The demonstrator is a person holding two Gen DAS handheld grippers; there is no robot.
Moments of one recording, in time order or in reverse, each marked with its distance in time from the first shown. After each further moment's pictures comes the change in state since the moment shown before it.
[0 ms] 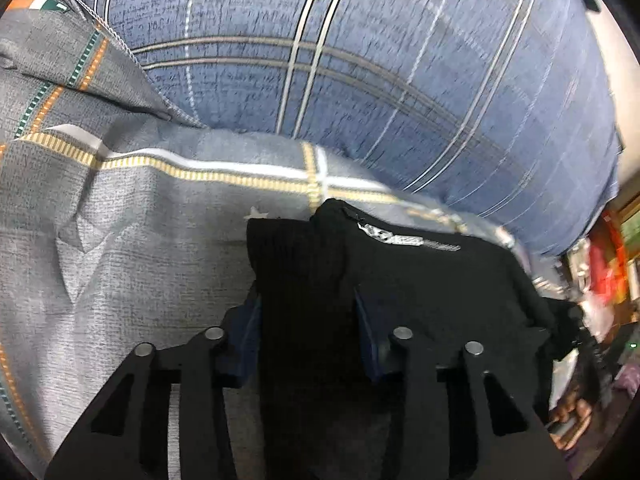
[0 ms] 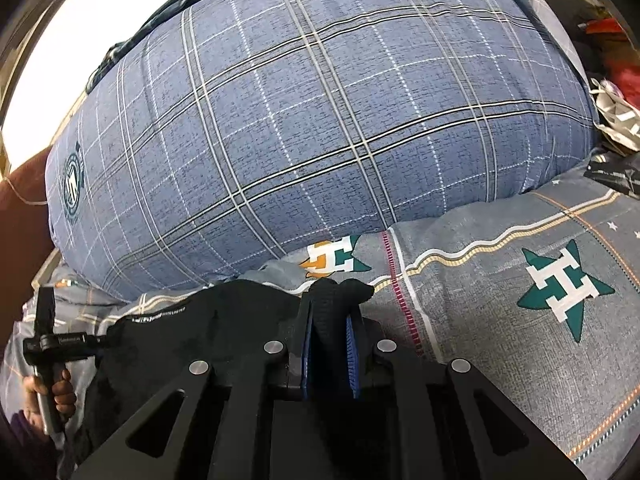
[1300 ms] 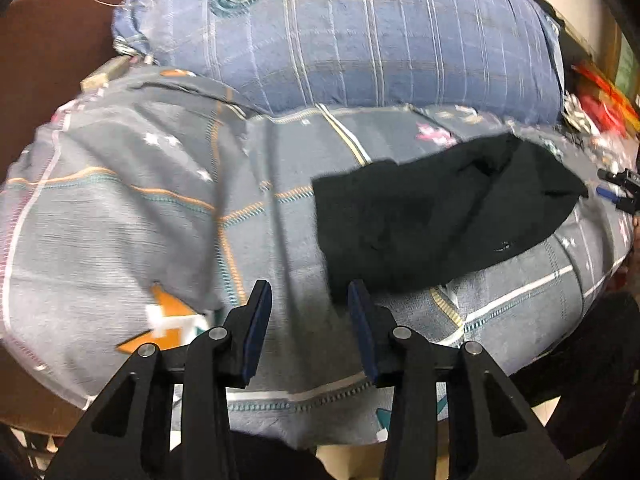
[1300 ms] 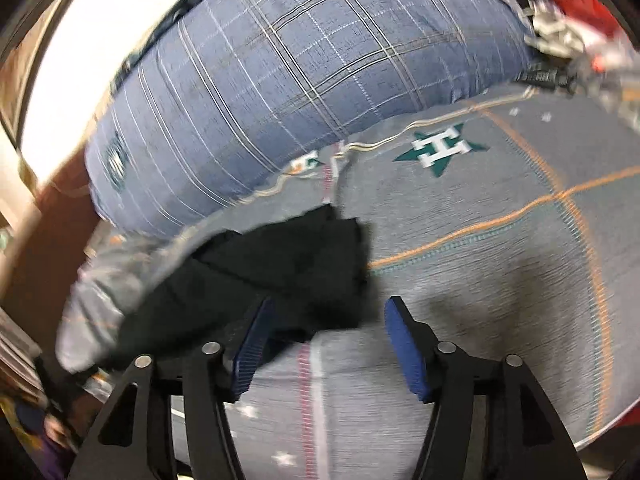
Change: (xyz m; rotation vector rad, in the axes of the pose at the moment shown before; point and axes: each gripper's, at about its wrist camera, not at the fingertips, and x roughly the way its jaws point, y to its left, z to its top) left arm -0.213 -0.011 -0.227 0.374 -0.165 0.310; right arm -0.149 -0.097 -0.067 0.190 0.234 0.185
